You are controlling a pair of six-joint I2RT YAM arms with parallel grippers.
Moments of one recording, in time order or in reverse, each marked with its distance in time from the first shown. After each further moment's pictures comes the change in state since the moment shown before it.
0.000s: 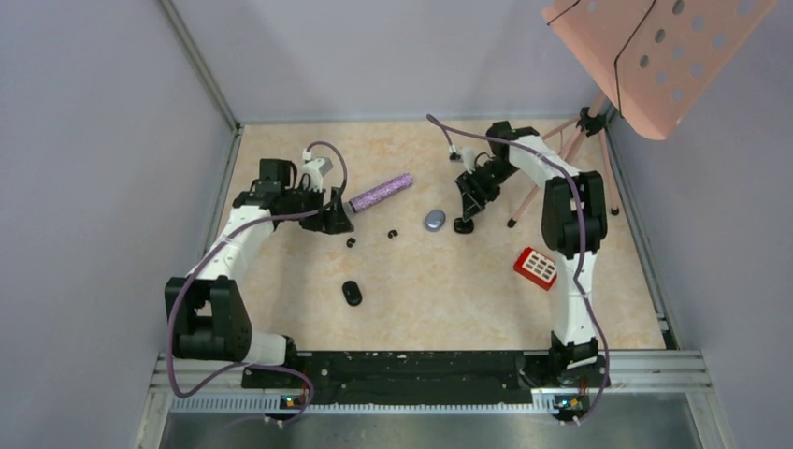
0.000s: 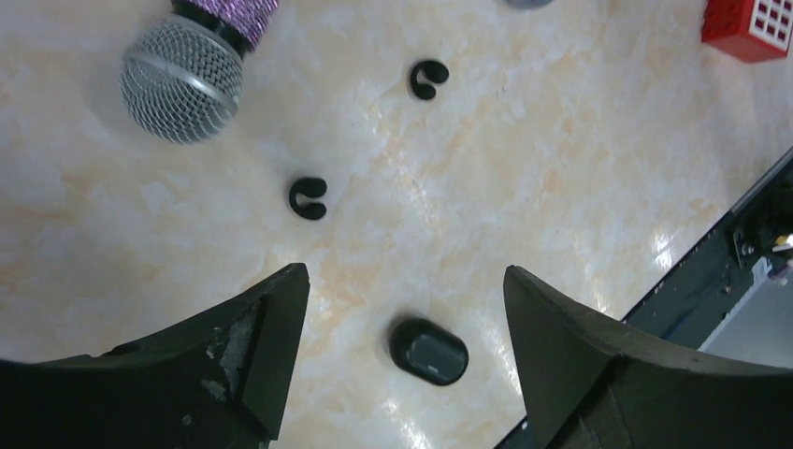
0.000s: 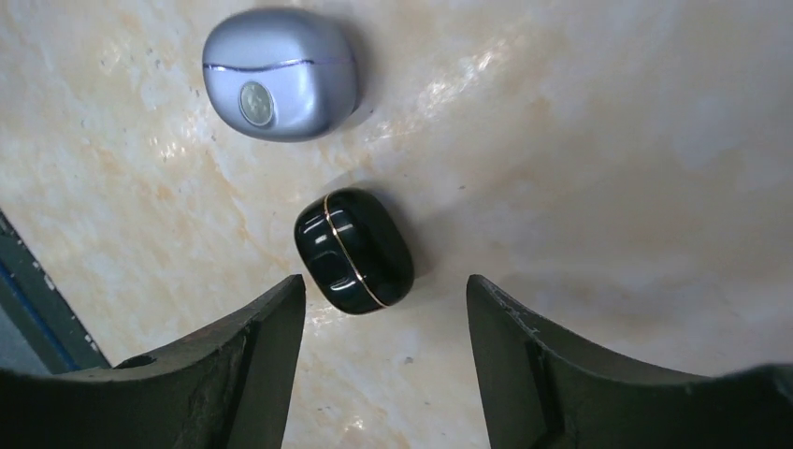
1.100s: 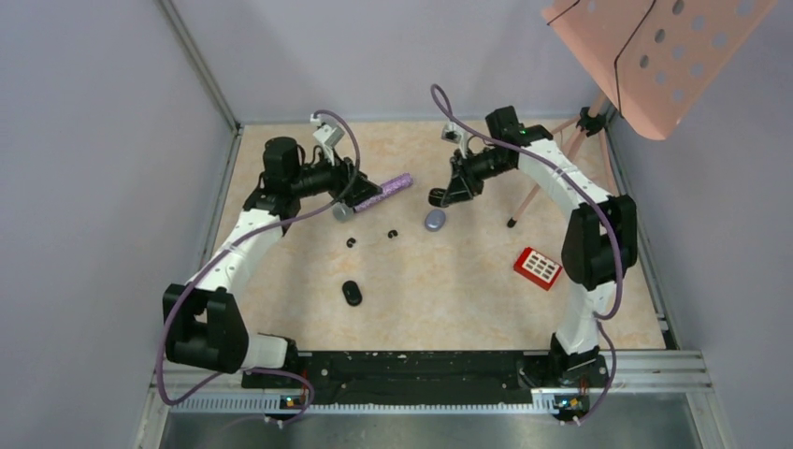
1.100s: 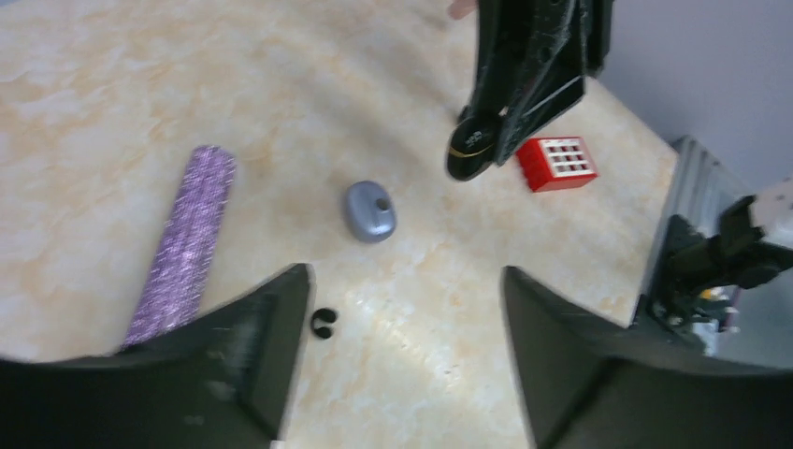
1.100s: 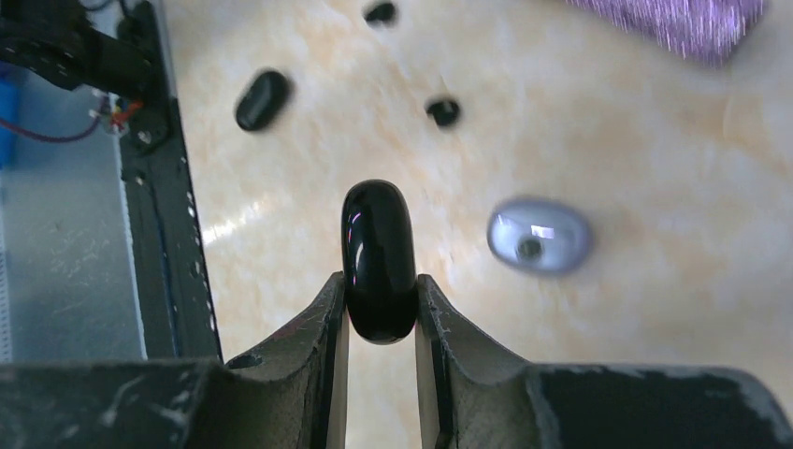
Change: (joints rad) left arm -0.135 -0.048 0.007 0.553 0.257 -0.162; right arm 0.122 -0.359 -0.149 0.249 -0.356 0.174
